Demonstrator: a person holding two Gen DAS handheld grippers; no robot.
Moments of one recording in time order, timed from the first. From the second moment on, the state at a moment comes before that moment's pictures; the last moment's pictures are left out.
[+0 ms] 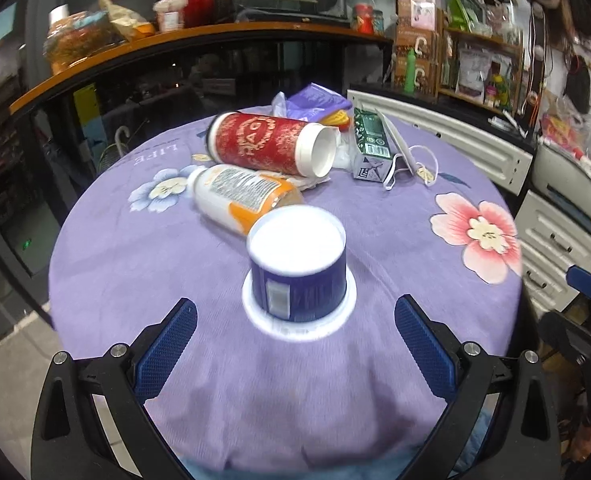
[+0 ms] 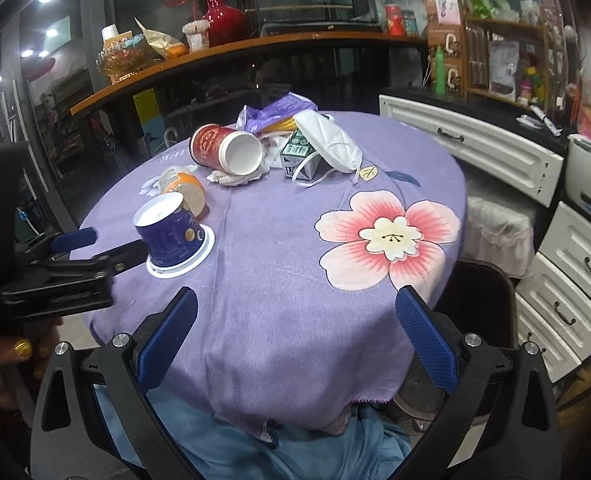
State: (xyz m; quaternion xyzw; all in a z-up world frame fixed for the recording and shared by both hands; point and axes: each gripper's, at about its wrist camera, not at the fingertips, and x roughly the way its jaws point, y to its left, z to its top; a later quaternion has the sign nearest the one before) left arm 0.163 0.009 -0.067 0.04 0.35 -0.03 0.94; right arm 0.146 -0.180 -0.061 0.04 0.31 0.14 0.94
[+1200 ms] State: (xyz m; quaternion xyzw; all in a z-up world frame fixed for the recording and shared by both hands) left arm 0.170 0.037 -0.058 -0.02 0.35 -0.03 0.94; right arm 0.290 -0.105 -0.031 0.02 0.38 0.31 0.87
